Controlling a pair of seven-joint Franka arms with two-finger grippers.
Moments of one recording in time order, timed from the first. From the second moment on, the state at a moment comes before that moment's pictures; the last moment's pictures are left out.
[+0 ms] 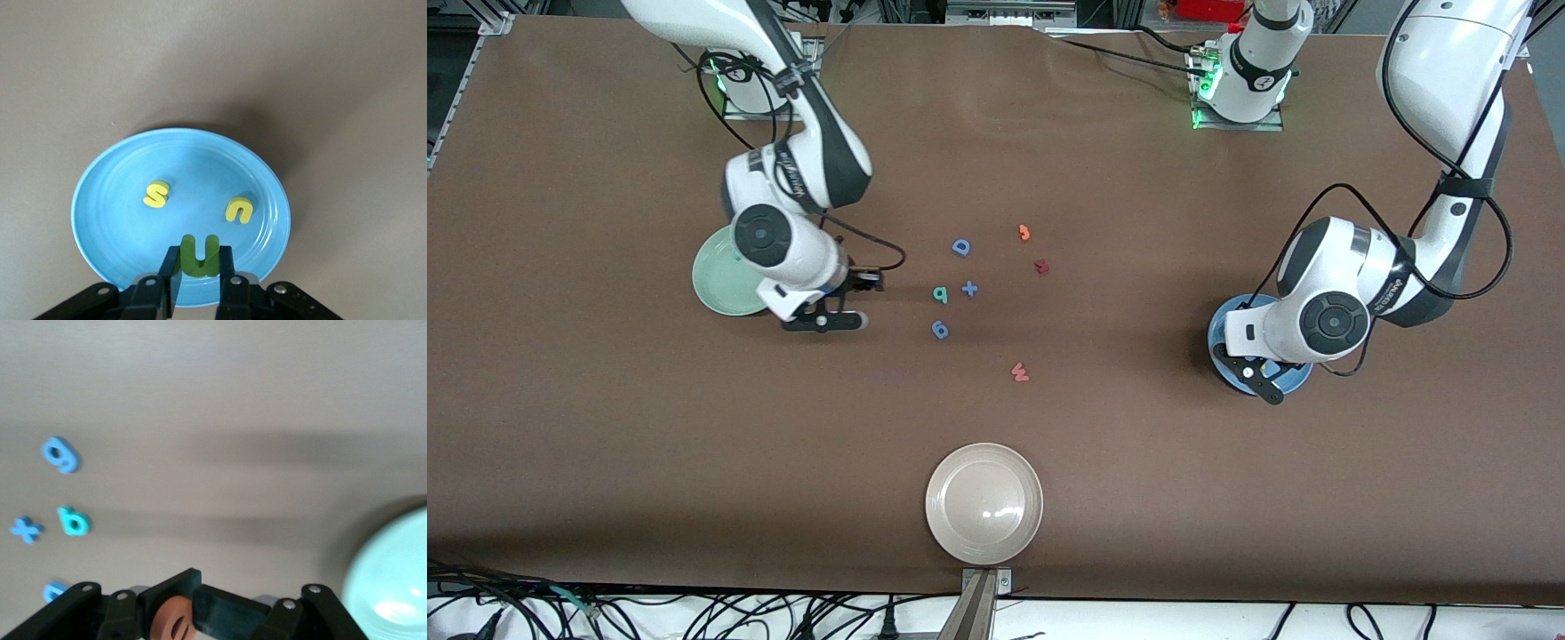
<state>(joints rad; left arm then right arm) 0.14 0.55 -0.36 -1.72 0.34 1.93 0.38 0.56 0.39 -0.16 -1.89 0.19 2.08 0.25</state>
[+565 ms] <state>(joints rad) 0.18 0.57 -0.37 -1.72 0.34 1.94 0.42 0.55 0.37 -0.42 -1.92 0.19 1.92 -0.02</state>
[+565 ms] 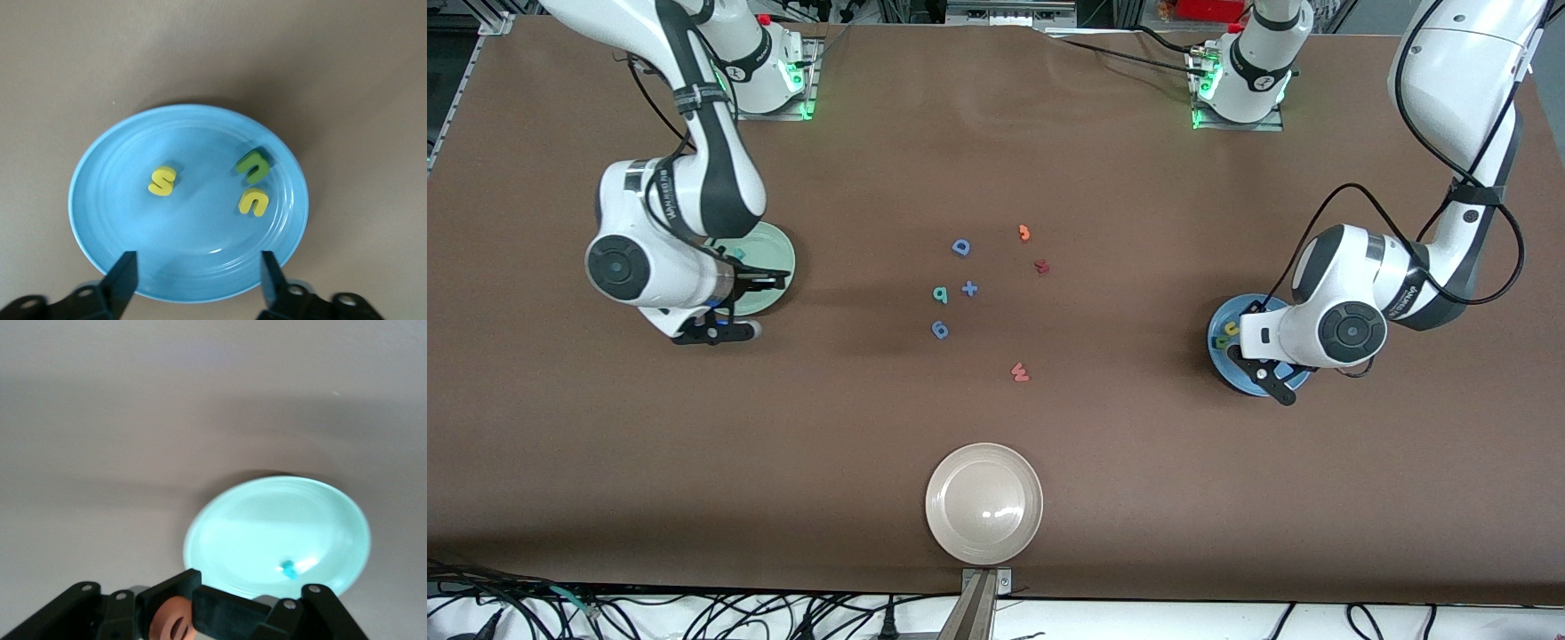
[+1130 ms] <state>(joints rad) 0.17 0.50 -0.51 -1.49 0.25 1.68 0.28 0.55 0.43 -0.52 -2.03 0.19 1.95 -0.17</state>
